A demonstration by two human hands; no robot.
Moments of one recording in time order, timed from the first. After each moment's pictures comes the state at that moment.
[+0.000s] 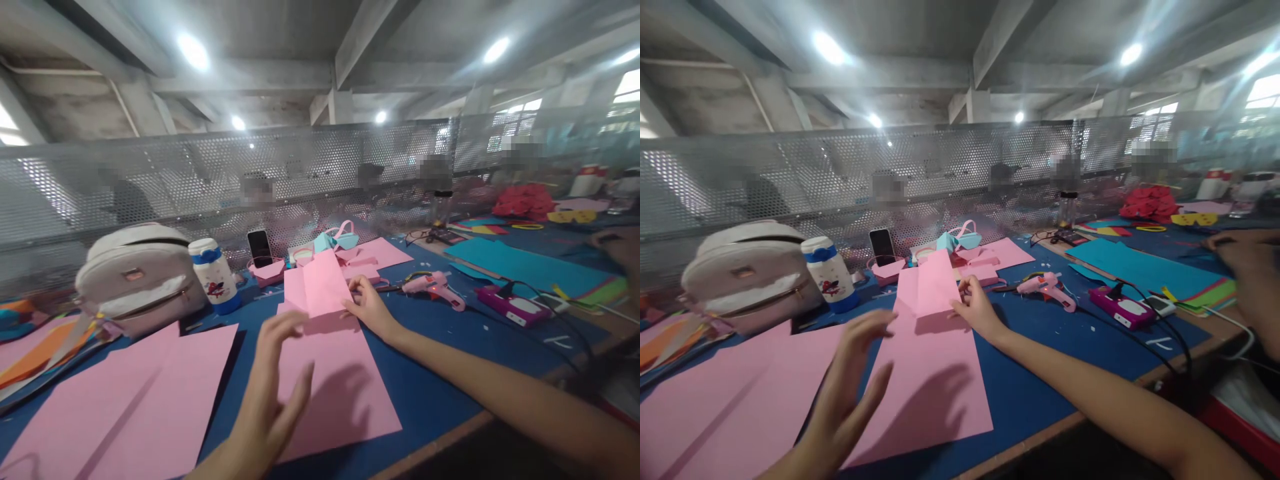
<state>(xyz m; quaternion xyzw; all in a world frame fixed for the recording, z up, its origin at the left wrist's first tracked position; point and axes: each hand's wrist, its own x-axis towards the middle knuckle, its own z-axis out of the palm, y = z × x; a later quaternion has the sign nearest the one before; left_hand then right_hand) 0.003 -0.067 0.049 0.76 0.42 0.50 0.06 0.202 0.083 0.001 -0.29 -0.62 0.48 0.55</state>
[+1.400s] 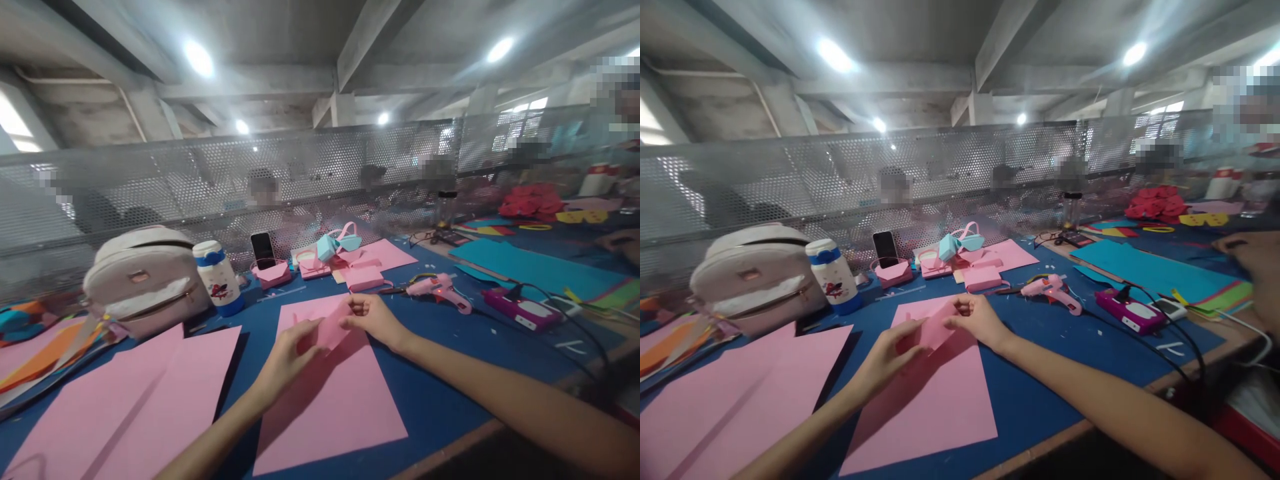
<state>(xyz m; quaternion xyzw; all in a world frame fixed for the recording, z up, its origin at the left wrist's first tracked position) -0.004 0.003 0.030 0.79 0.45 0.34 0.22 0.206 0.064 0.015 -0.29 -0.64 0.53 0.47</state>
